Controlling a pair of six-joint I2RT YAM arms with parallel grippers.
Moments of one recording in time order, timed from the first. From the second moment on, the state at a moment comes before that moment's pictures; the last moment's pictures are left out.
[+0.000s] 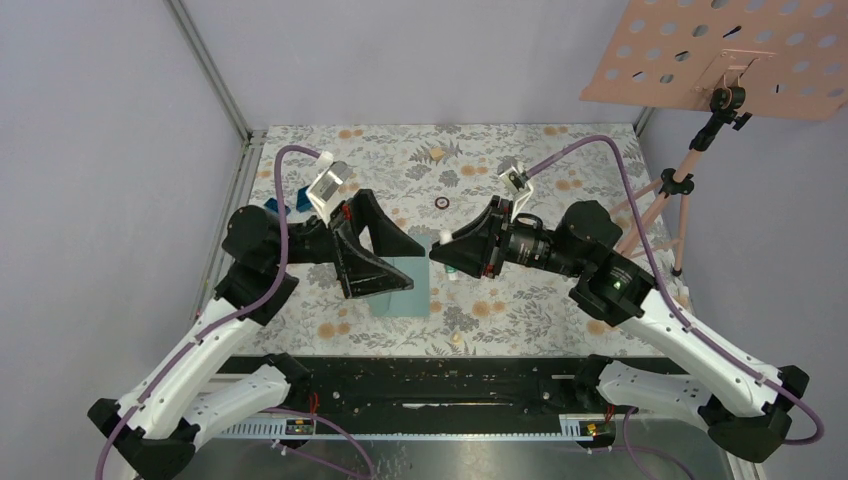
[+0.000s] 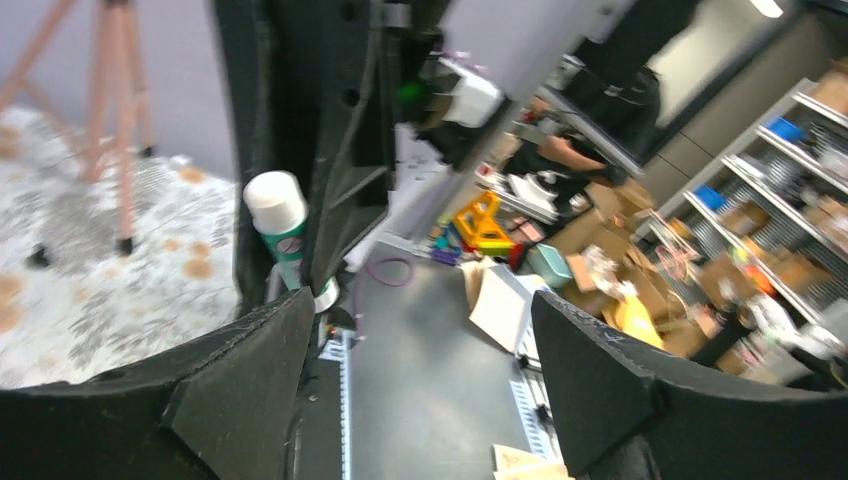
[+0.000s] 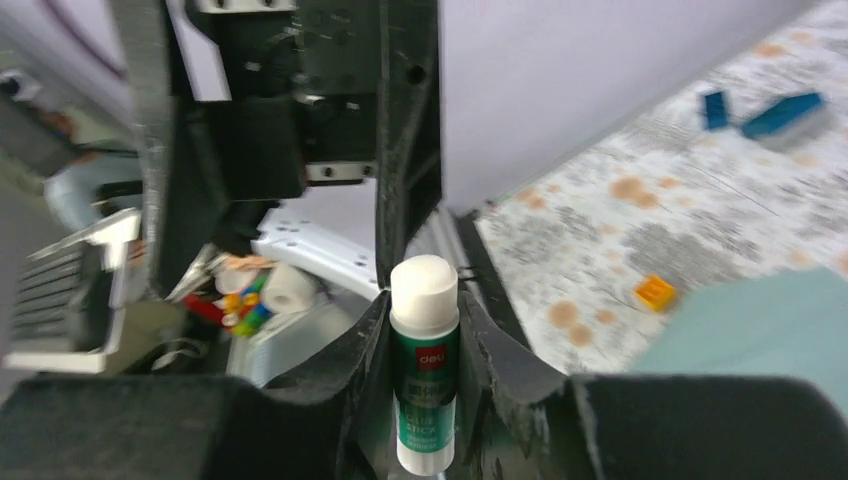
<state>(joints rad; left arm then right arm) -0.63 0.87 1.04 0.10 0.94 -0.79 0.88 0.95 1.10 -0.12 -0.37 0.57</state>
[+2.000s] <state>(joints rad) -0.59 1.17 0.87 1.38 1.08 -1.71 0.83 1.27 1.09 0.84 -0.66 1.11</state>
